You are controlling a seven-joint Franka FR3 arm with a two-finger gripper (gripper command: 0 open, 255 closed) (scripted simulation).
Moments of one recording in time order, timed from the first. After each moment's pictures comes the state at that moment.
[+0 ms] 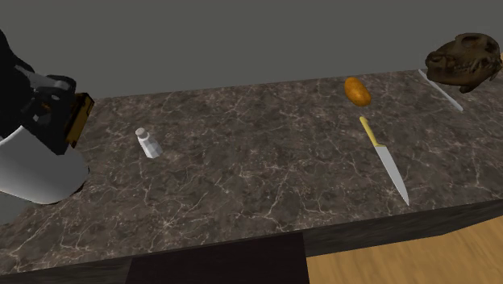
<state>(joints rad) -0.04 -0.92 0.28 -2.26 0.32 1.35 0.04</state>
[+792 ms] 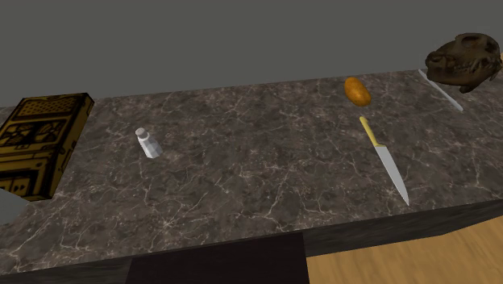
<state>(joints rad) -0.03 -0.81 0.58 -2.10 0.51 1.41 0.33</state>
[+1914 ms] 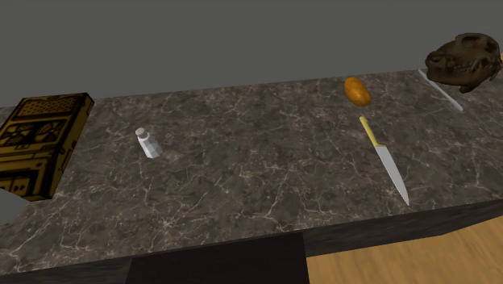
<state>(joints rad) -0.40 -0.44 1.31 -1.59 0.50 1.53 0.78</state>
